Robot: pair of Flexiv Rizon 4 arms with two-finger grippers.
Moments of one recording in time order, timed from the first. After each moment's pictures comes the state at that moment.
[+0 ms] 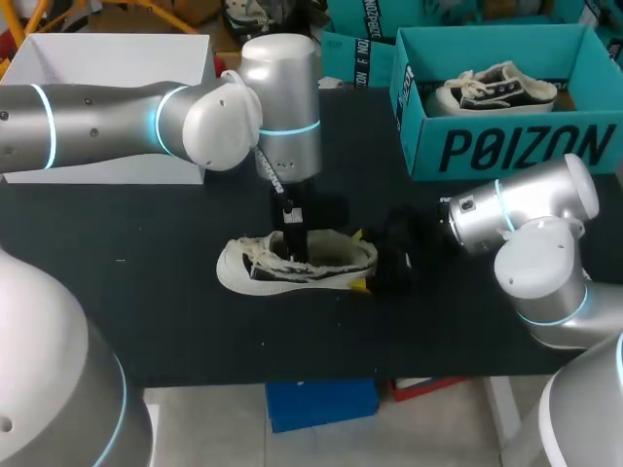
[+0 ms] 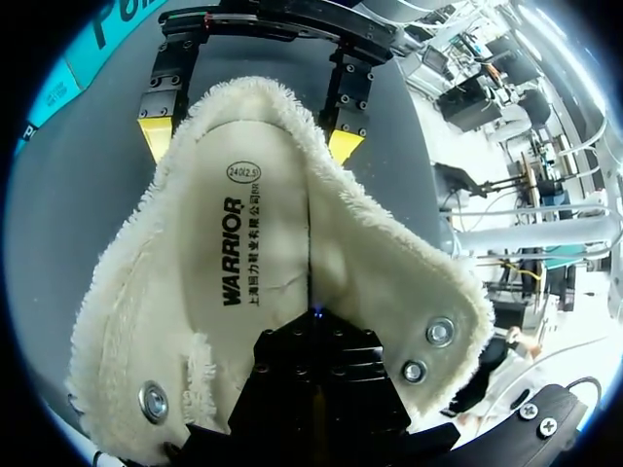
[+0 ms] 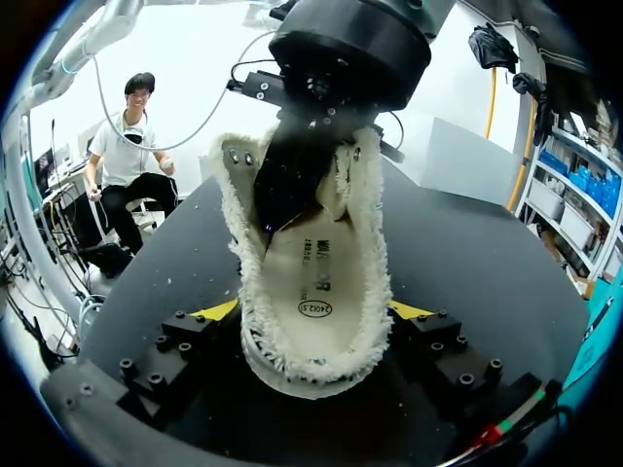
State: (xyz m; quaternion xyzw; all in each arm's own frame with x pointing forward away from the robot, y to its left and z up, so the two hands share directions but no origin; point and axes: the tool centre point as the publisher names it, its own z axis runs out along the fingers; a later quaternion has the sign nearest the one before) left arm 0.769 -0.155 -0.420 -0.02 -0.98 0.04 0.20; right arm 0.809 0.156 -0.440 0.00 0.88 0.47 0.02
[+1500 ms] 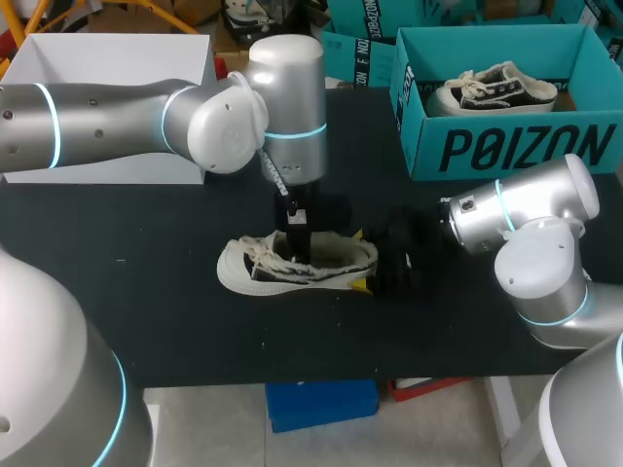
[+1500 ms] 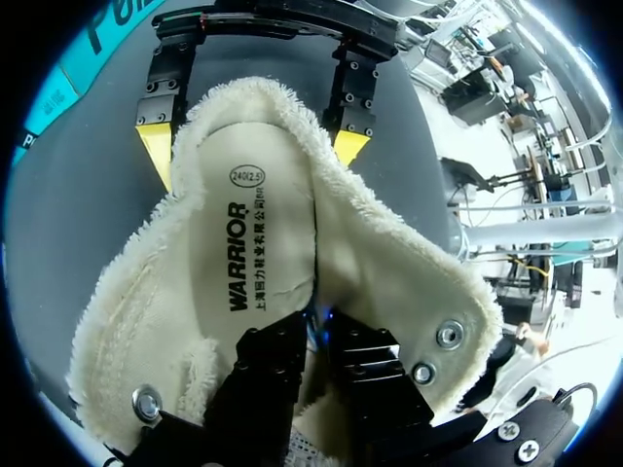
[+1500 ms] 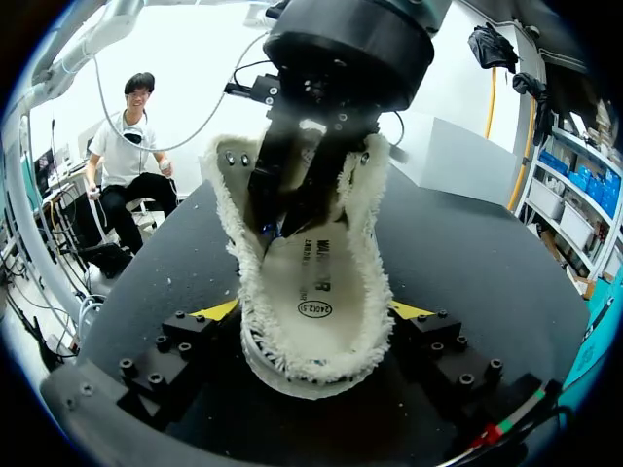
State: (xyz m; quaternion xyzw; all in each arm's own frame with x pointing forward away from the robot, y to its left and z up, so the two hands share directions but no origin) left arm 0.775 -0.159 -0.423 -0.03 -0.99 0.03 0.16; right arm 0.809 0.155 -0.440 0.00 0.88 0.47 0.02
